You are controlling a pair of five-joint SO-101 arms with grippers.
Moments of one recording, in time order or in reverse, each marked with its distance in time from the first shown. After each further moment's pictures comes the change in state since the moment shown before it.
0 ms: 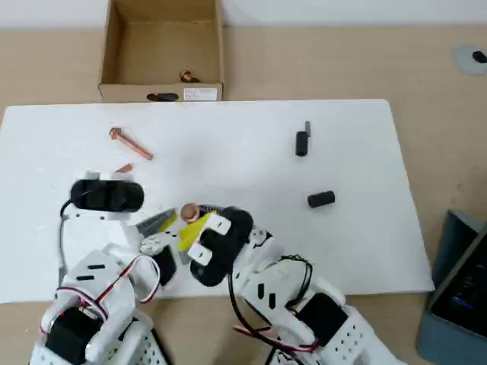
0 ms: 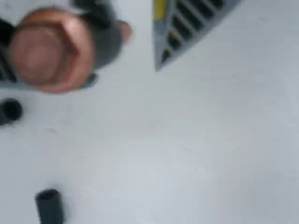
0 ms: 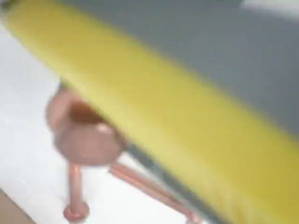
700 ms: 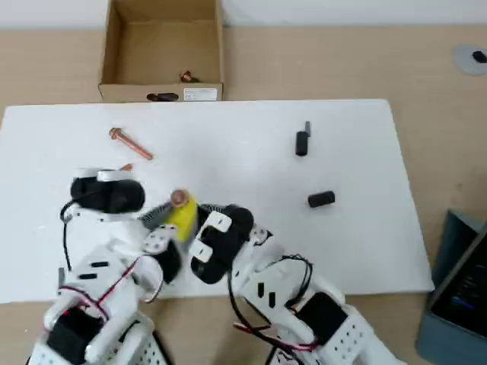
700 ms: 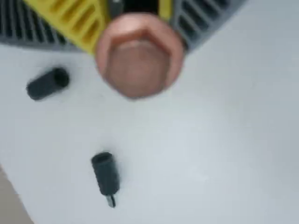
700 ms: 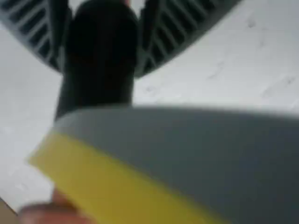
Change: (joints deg) left arm 5.7 -0.3 0.4 -6.5 0.4; right arm -0.2 0.1 0.1 0.0 -0.2
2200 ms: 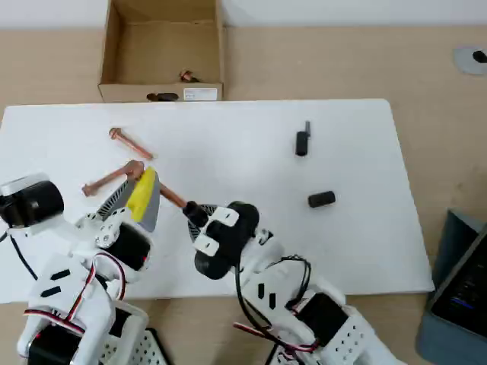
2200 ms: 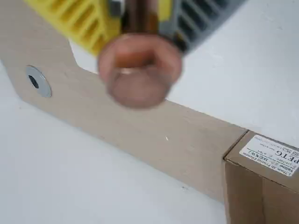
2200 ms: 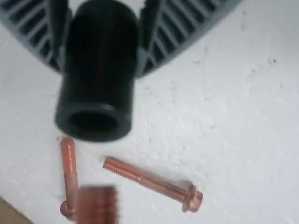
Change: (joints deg) left arm -14.0 0.3 -9.3 -7.0 11.3; right arm 0.1 0.0 -0.1 -0.3 -3.9
